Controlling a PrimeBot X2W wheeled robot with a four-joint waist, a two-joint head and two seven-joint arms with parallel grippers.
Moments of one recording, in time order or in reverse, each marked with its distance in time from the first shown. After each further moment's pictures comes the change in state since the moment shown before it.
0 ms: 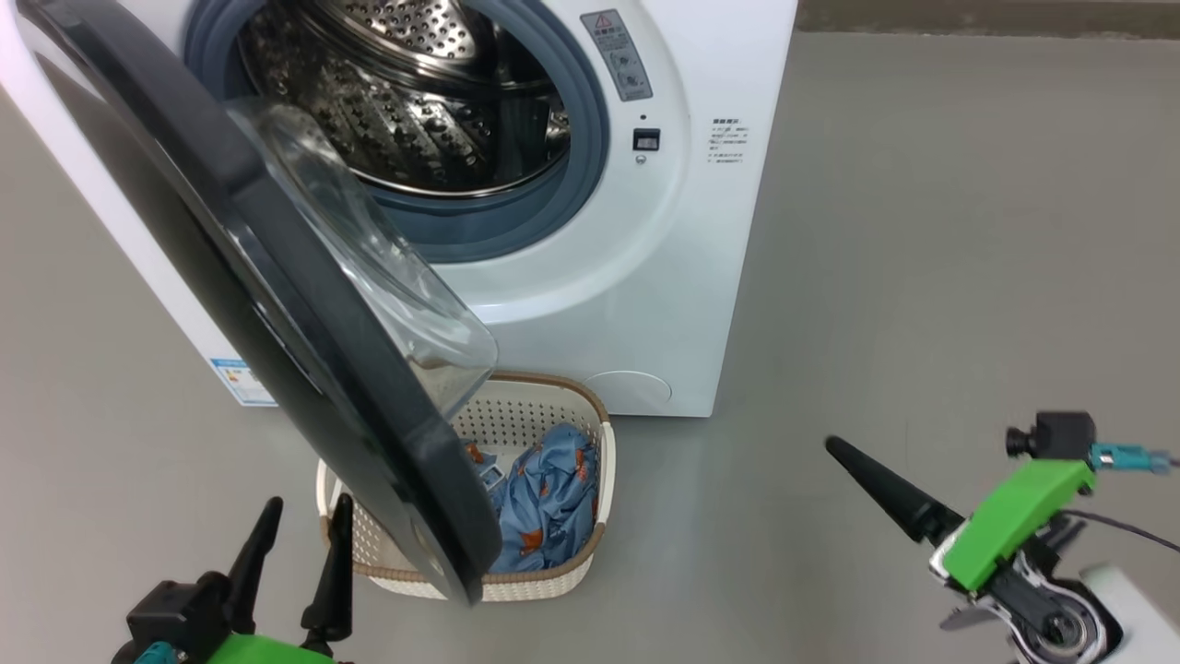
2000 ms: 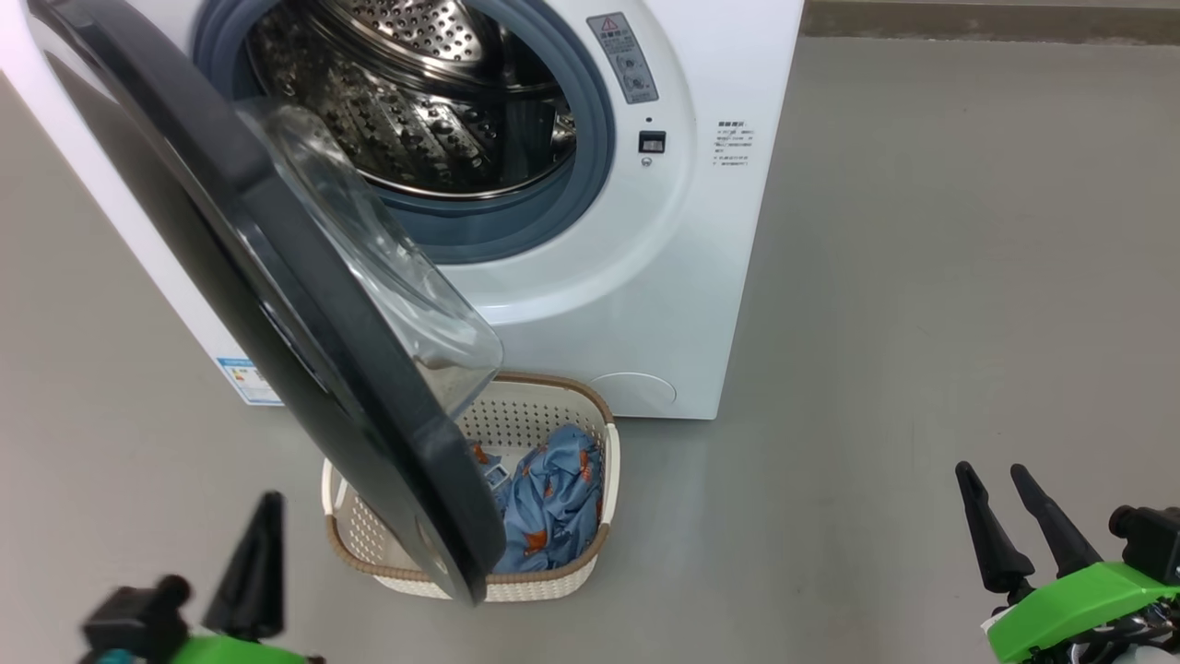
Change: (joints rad) left arm 0.017 -0.002 0.048 -0.013 0.003 0.000 0.000; right arm 0.162 0.084 -0.262 0.085 -0.759 0.000 -0.496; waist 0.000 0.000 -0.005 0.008
